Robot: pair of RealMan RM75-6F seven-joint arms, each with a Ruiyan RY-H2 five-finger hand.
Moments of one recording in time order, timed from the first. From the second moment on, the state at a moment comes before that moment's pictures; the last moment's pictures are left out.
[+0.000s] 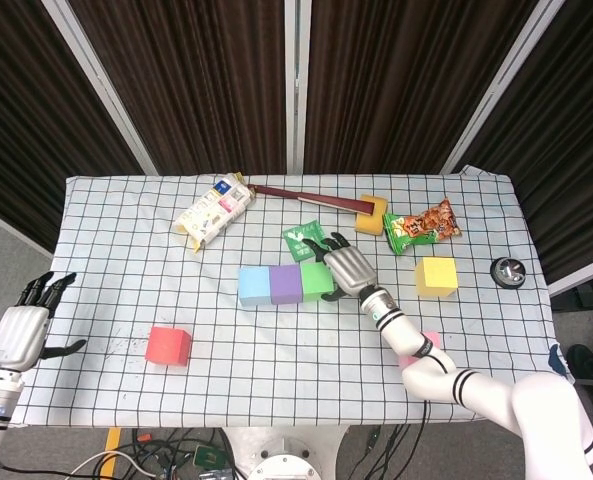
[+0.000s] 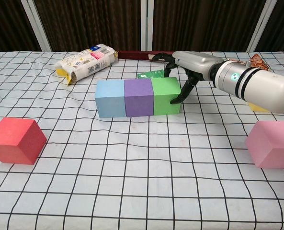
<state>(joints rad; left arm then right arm) -0.20 -1.23 -0.02 -1.38 1.51 1.39 -0.21 0.89 -1.77 0.21 -1.02 -1.29 0.78 0.07</state>
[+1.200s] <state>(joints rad) -0.20 -1.22 -0.02 -1.38 1.50 1.36 -0.23 0.89 -1.78 0.21 -1.01 -1.29 0.77 0.10</state>
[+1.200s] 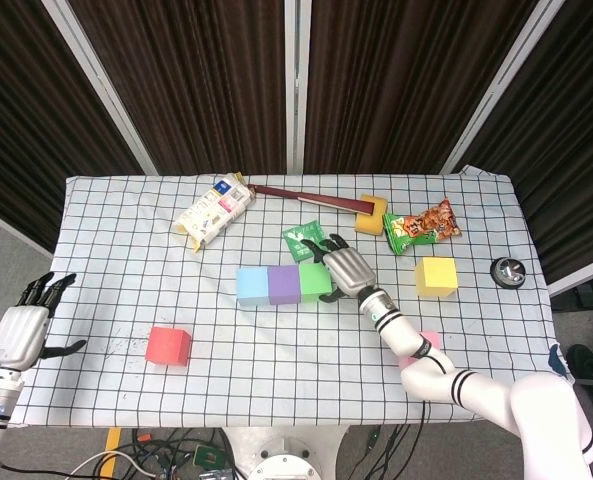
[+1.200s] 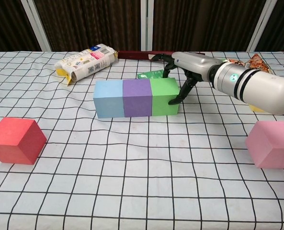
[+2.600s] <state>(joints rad) -0.20 -1.22 -0.04 -1.38 1.49 1.36 -0.25 0.86 -1.59 0.21 -1.26 -1.30 0.81 0.09</state>
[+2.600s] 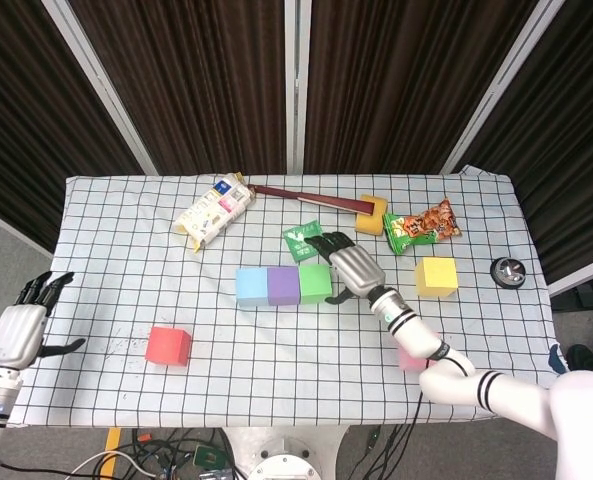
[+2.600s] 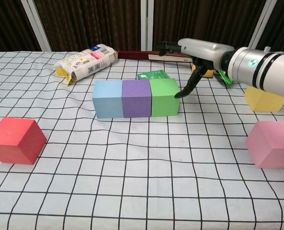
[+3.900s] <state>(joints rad) -0.37 -1.34 0.09 -1.37 1.69 1.16 -0.35 0.61 -1.20 0.23 -1.58 -1.35 1.12 0.15</state>
